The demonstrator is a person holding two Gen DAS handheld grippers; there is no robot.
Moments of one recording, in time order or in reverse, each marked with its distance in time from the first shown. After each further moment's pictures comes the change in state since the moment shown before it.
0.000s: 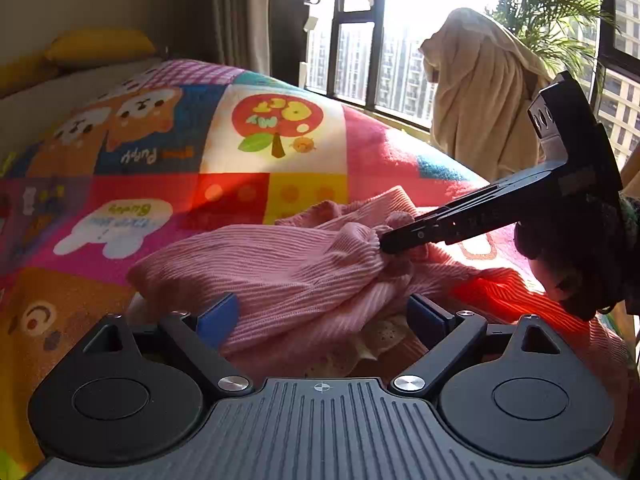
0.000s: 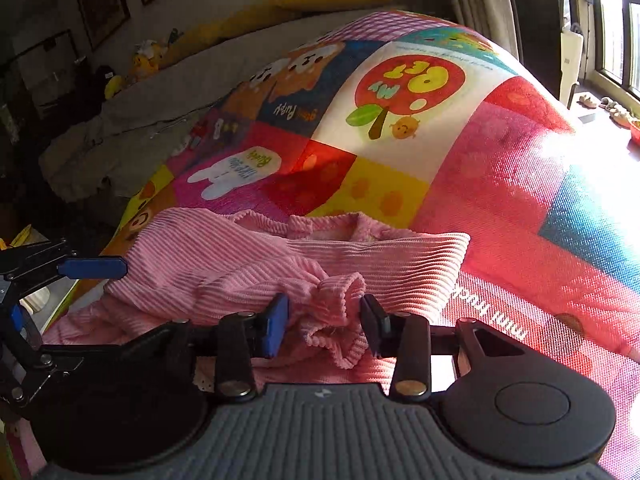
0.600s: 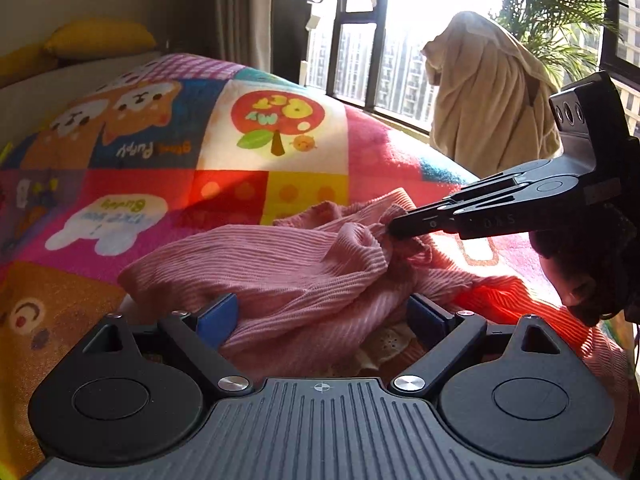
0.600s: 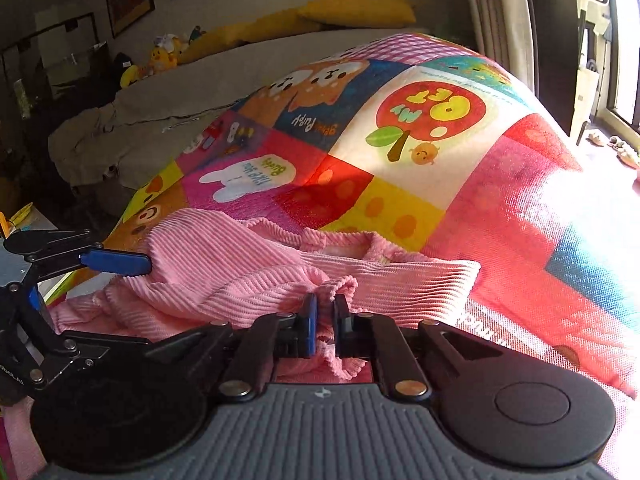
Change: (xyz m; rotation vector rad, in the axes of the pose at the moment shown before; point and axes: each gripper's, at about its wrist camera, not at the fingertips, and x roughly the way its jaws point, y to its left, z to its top) left arm 0.007 0.003 0.004 -0.015 -0.016 -0.014; right arm -0.017 0.020 0.002 -0.148 -0.069 -0.055
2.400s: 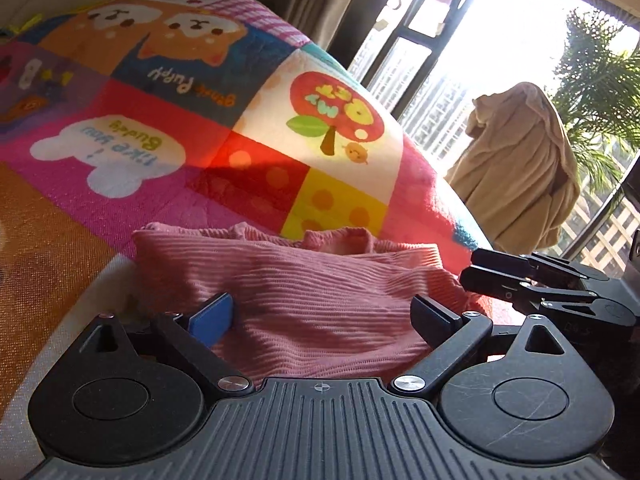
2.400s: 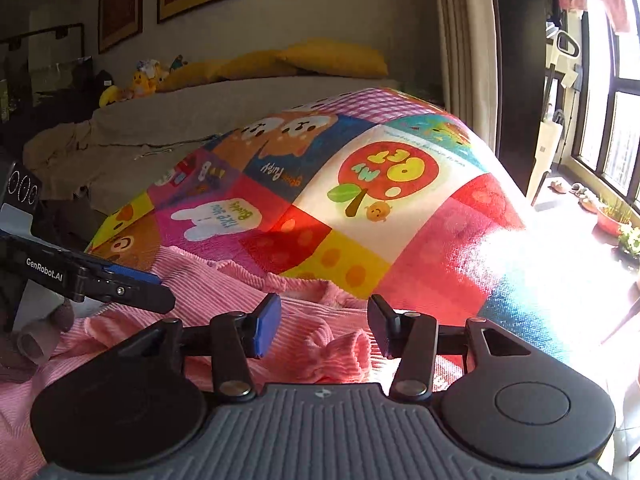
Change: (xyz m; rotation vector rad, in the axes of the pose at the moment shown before) left arm 0.043 0.068 0.013 -0.411 0.048 -0.102; right arm -0.014 -0.002 0.000 -0.025 -0.076 -0.087
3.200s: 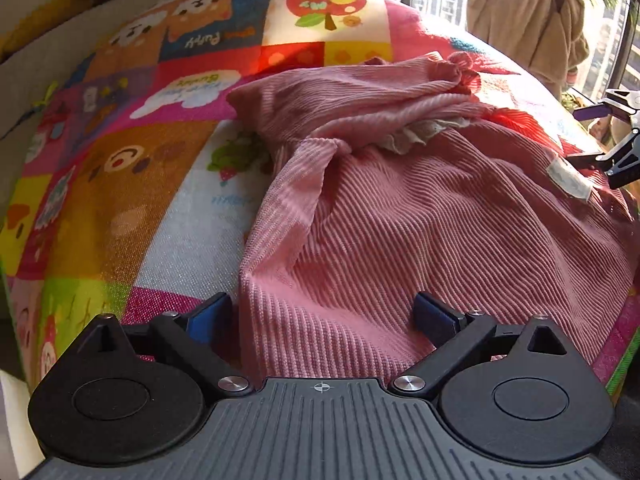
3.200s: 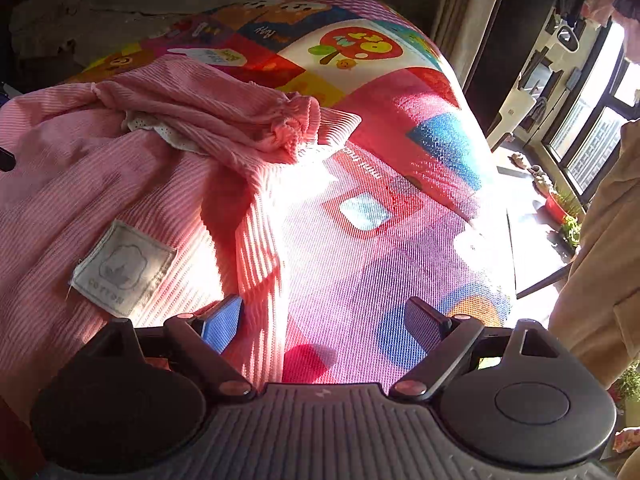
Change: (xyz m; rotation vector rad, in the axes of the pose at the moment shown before) left arm -0.115 -0.022 -0.118 0.408 0.243 0.309; right arm -0.094 0.003 -0.106 -0.259 0.244 -0.231
